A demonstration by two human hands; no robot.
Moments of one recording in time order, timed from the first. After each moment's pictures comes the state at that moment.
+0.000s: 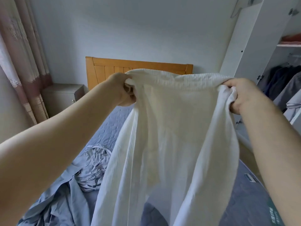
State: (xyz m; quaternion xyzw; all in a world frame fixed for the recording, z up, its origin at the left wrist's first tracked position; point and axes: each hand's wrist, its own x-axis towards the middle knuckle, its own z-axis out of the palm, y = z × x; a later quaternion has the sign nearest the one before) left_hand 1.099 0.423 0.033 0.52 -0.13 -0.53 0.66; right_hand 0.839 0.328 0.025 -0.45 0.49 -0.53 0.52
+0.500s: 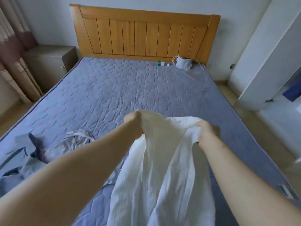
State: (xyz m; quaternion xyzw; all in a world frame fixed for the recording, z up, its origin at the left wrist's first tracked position) left_hand 1.098 0.115 -0.222 0.66 -0.02 -0.49 0.57; right_hand 0.916 0.063 -0.243 -0.33 0.69 -0.45 0.47
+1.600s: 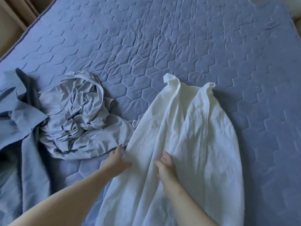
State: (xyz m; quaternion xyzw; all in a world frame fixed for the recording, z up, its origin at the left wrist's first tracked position) left_hand 1.185 0.220 -0.574 0.85 -0.28 -0.46 0.04; right_hand 1.029 0.163 -0.546 -0.35 0.63 -0.09 0.69
